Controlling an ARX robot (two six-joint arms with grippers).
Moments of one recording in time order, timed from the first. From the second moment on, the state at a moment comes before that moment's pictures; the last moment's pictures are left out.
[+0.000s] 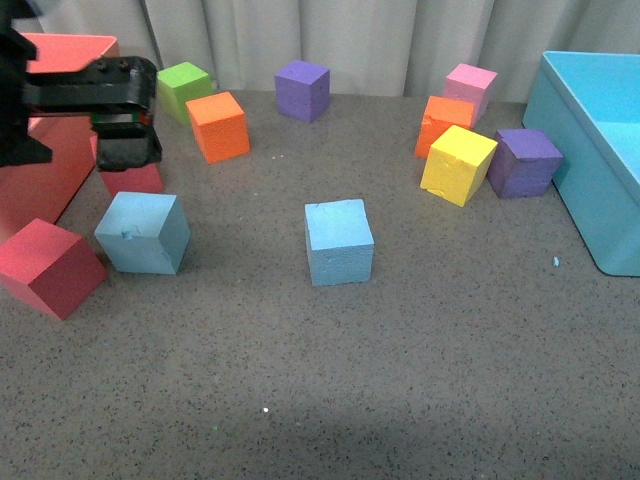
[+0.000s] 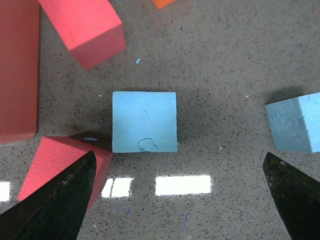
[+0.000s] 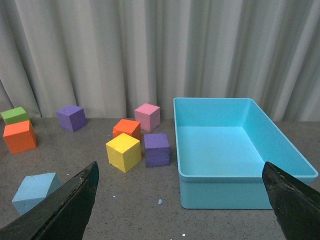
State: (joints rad) left arm -0.18 1.65 0.89 -0.07 -0.02 -0.11; right arm 0.00 0.00 0.00 0.00 0.00 0.00
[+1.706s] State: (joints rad) left arm -0.23 2.08 1.35 -0.41 -0.04 -0.32; right arm 0.00 0.00 0.00 0.00 0.00 0.00
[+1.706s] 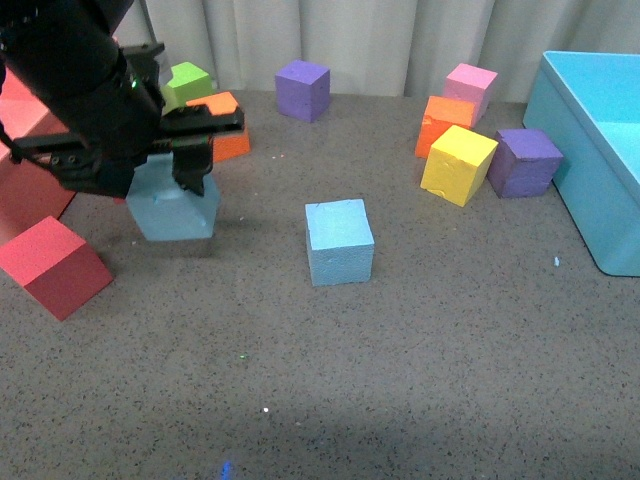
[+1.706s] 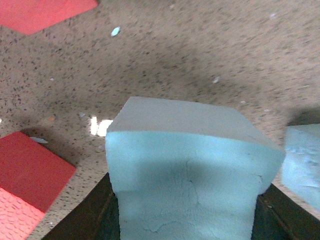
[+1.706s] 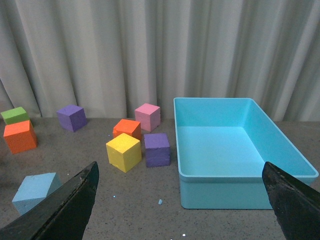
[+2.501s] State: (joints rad) left arm -0.54 2.17 1.61 -0.61 -0.17 -0.72; right arm 0.00 0.00 0.00 0.00 0.00 0.00
